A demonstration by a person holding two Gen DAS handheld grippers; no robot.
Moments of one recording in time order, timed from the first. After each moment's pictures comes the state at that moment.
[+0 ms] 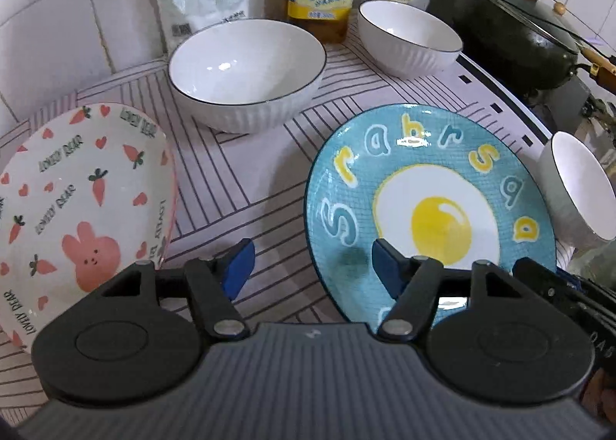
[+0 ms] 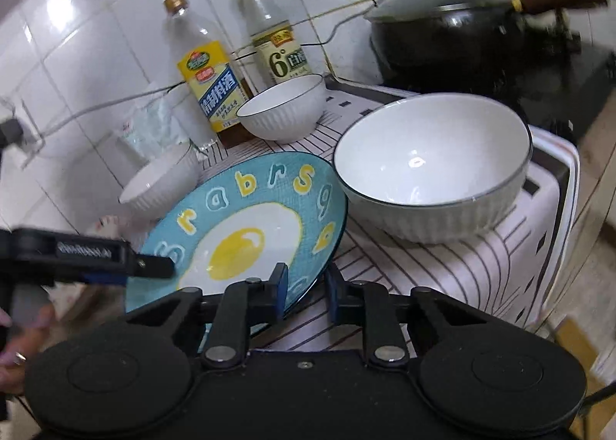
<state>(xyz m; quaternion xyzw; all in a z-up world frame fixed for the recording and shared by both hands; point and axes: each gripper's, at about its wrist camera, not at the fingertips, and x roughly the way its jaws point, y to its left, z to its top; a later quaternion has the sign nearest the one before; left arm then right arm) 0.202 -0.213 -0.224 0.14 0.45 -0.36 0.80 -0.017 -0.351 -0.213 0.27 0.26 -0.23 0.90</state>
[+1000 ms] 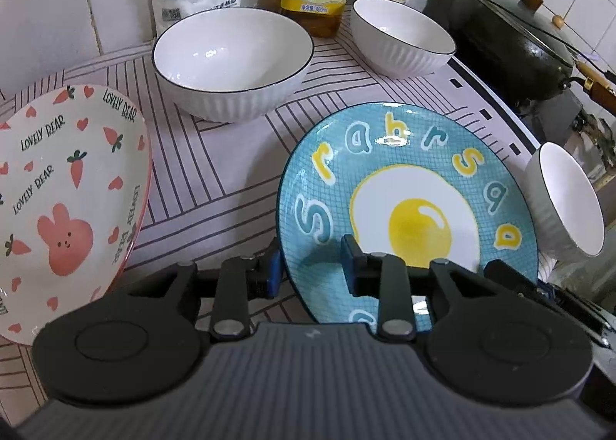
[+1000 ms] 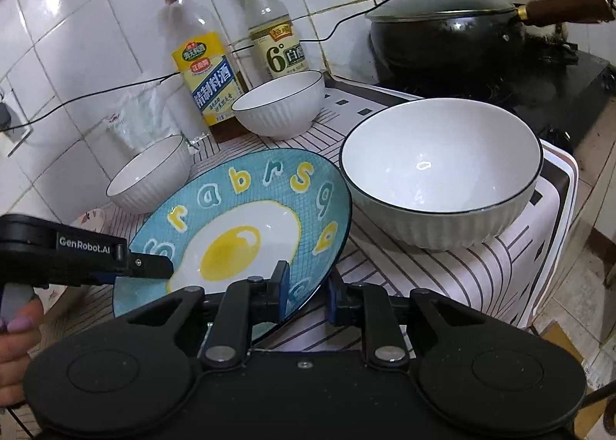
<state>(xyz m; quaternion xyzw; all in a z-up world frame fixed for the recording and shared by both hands) 0.200 -0.218 -0.225 0.10 0.47 -0.36 0.80 -0.001 -0.346 -0.212 0.24 0.28 -0.24 0.90</state>
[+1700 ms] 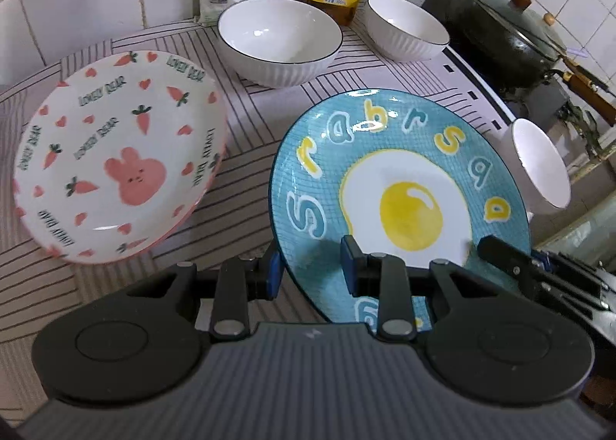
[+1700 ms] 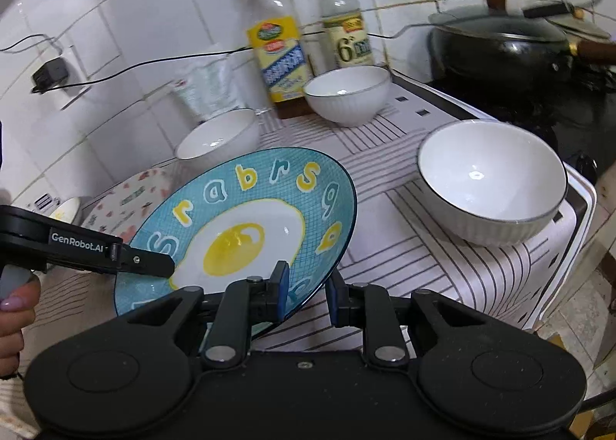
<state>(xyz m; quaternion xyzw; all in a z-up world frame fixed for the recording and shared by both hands) 0.176 -0.150 -0.189 0.09 0.50 -0.37 0.78 -0.006 -0.305 -0.169 0.21 0.32 -0.17 0.91</state>
